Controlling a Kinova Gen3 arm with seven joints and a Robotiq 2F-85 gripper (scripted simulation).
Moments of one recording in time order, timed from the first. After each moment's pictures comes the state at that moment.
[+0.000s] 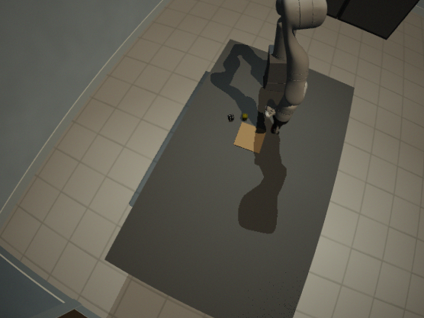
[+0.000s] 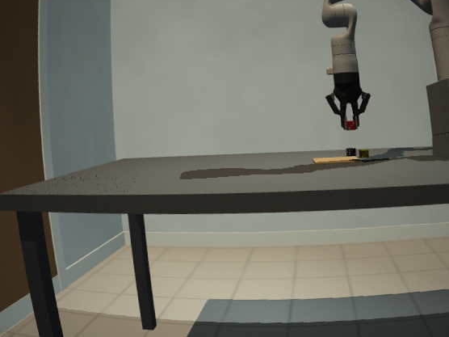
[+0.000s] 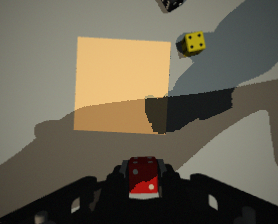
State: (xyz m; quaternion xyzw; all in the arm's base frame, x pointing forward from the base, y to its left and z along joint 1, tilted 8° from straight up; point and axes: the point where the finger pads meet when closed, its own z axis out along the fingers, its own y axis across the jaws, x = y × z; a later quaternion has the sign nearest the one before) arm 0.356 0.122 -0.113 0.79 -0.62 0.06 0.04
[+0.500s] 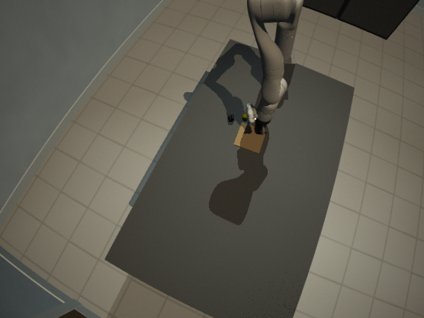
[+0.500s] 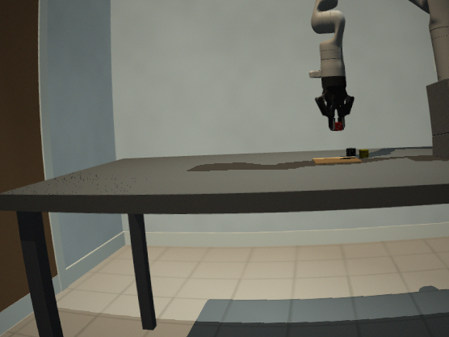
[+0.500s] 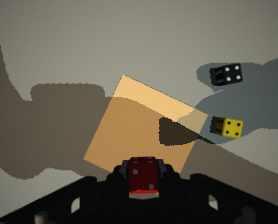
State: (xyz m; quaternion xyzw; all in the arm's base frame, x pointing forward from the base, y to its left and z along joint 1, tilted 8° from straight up) arm 0.398 0.054 -0.106 0.89 -0.45 0.05 0.05
